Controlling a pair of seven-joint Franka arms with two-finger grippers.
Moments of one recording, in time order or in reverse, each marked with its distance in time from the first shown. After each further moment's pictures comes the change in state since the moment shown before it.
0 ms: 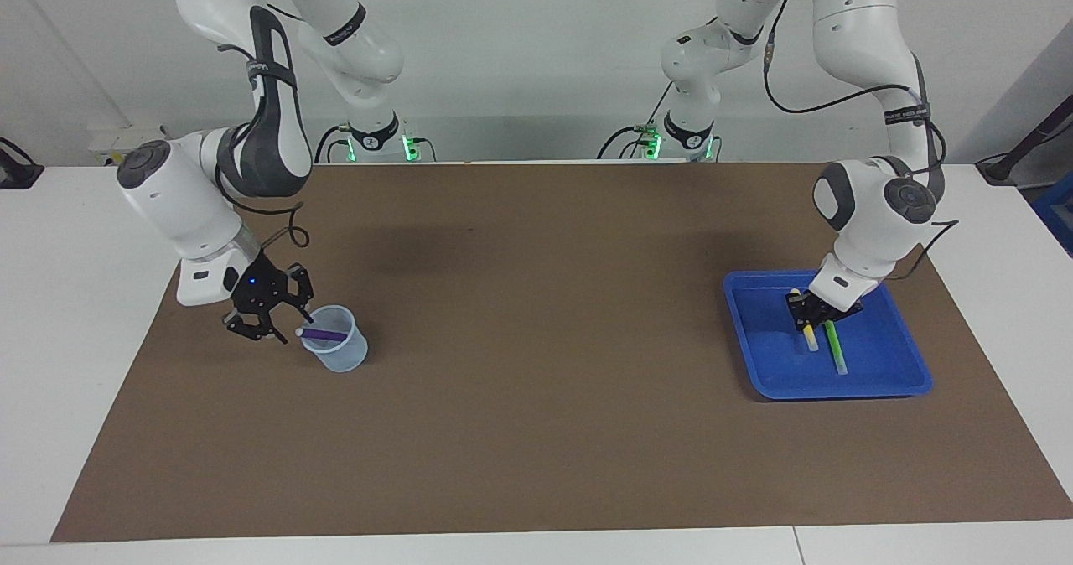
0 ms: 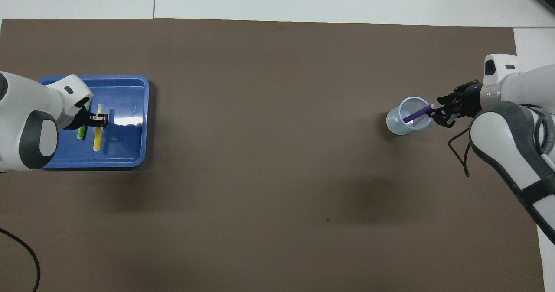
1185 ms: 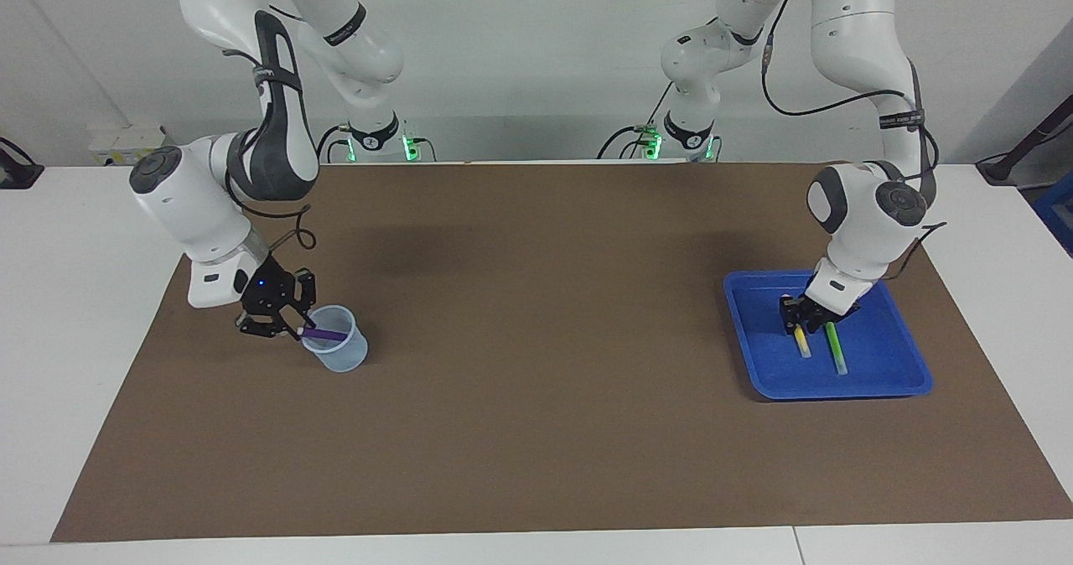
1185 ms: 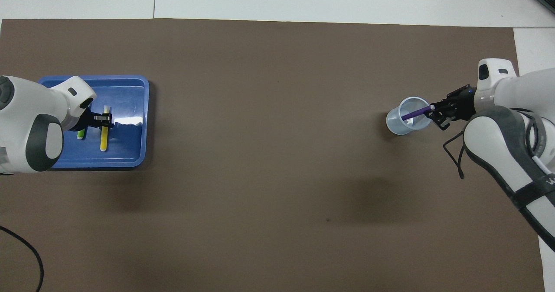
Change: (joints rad) left arm -0.003 0.008 0.000 -0.022 0.000 0.046 -0.032; right arm 0.000 -0.001 0.004 -0.030 0.000 0.029 0.000
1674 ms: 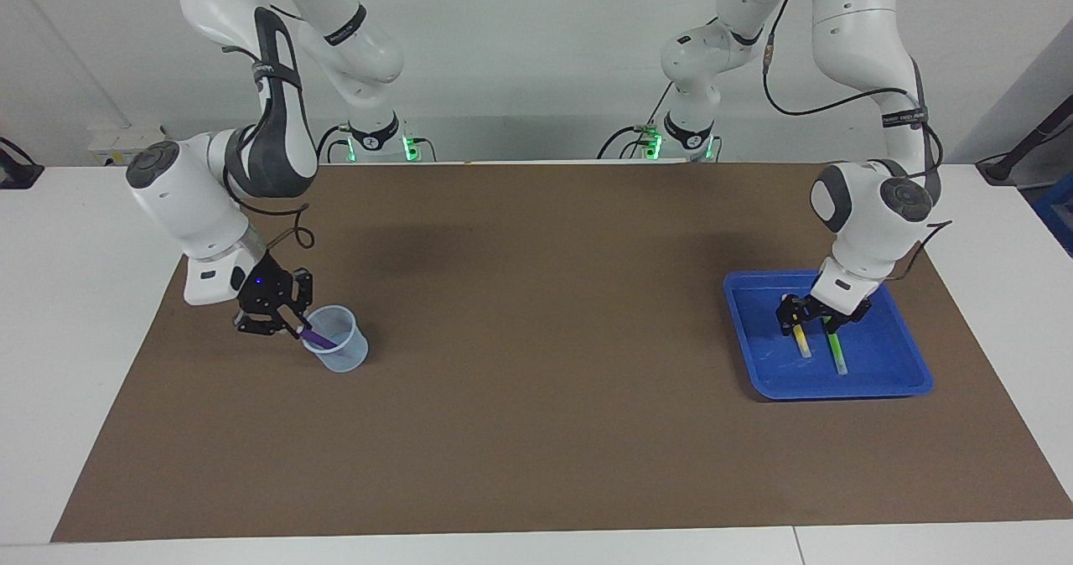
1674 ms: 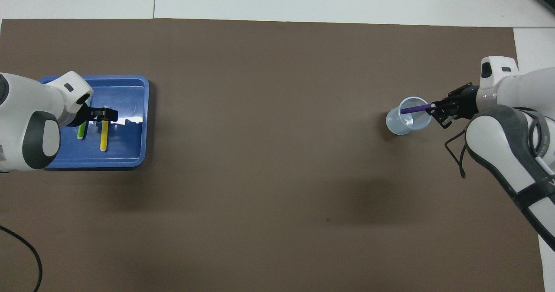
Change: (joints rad) left arm -0.001 -0.002 -0.002 0.029 0.000 0.020 0.012; right arm 0.000 -0.008 0.001 0.006 0.000 -0.002 0.000
